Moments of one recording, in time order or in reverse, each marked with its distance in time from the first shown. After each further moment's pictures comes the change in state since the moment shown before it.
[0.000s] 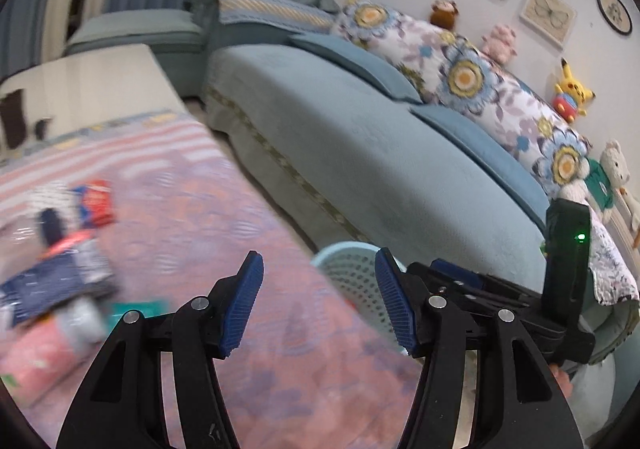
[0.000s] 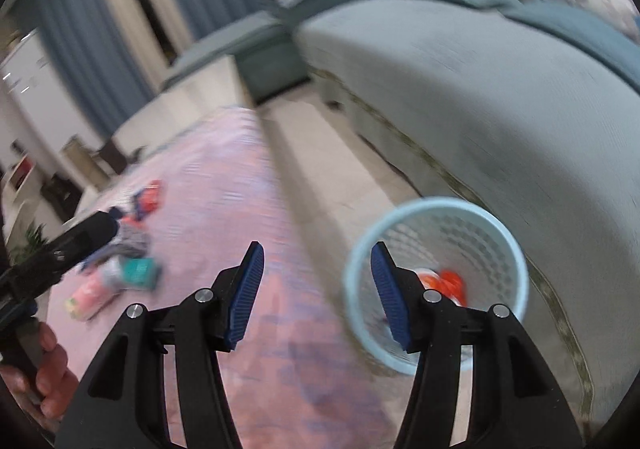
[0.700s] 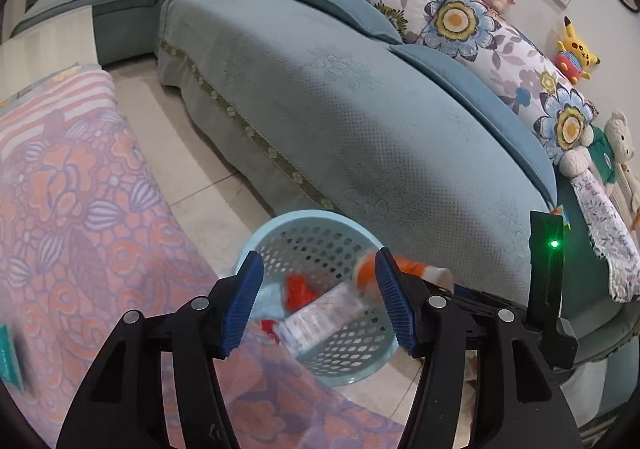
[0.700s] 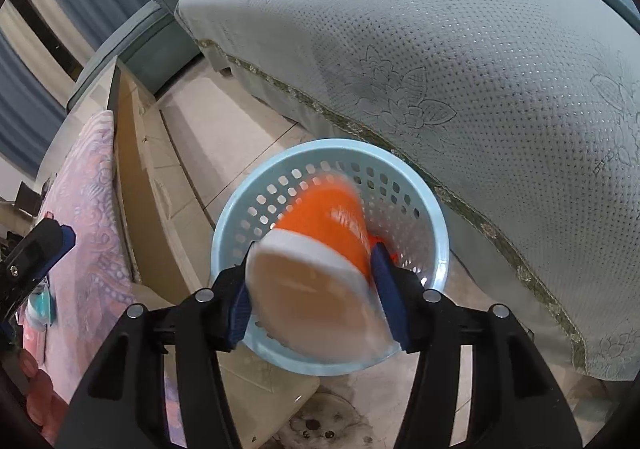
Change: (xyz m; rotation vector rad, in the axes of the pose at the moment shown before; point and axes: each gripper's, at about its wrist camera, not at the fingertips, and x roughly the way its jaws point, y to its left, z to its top) left arm 0.152 -0.073 -0.014 0.035 0.192 -0.087; right arm 0.053 -0.170 -0.030 0.310 0.174 -0.242
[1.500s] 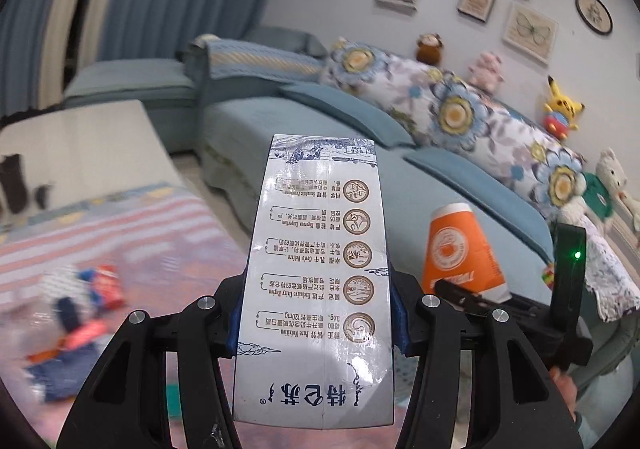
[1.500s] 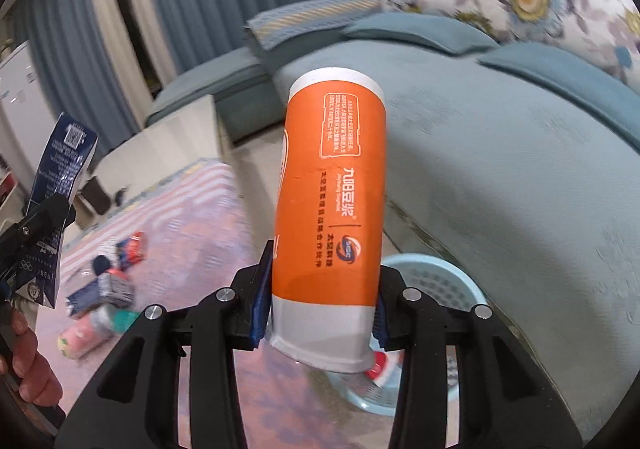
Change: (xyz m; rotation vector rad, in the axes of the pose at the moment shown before) left arm -0.157 0.023 0.036 0.056 -0.313 0.069; right arm -0.107 0.103 0.017 -0.218 -0.278 0.108
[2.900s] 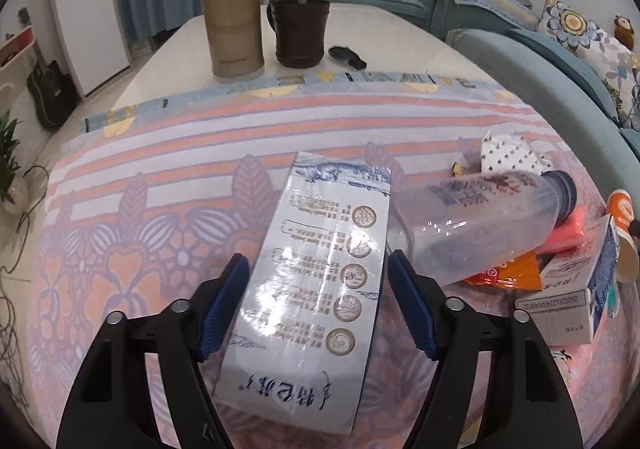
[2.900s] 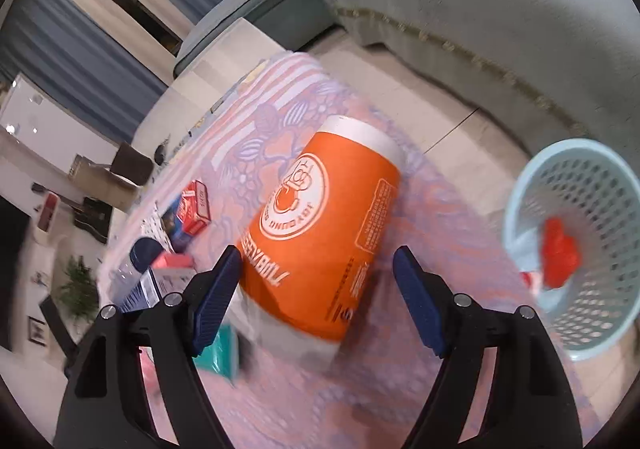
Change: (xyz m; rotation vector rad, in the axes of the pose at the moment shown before) left arm -0.099 0.353 -0.091 -0.208 0.267 0.620; right arm 0.140 0.157 -0.040 0.176 0.310 0.263
